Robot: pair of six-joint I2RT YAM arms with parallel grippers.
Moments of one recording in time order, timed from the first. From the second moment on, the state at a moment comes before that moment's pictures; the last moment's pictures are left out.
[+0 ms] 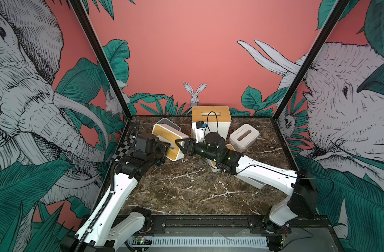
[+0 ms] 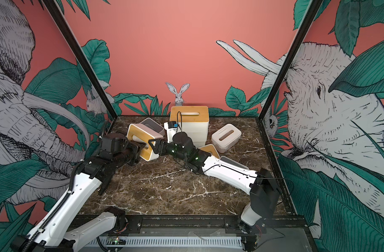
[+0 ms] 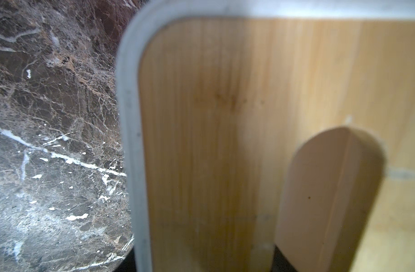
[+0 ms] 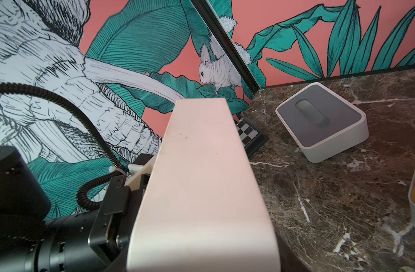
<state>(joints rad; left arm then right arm) -0.35 0.97 1.03 -0.71 0.12 -1.44 0.98 1.58 1.28 0.15 -0.07 0.70</state>
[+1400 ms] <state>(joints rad) -0.33 0.74 1.31 -0.89 -0.02 -0.96 0.78 1.65 1.71 -0.25 -0.20 0.70</state>
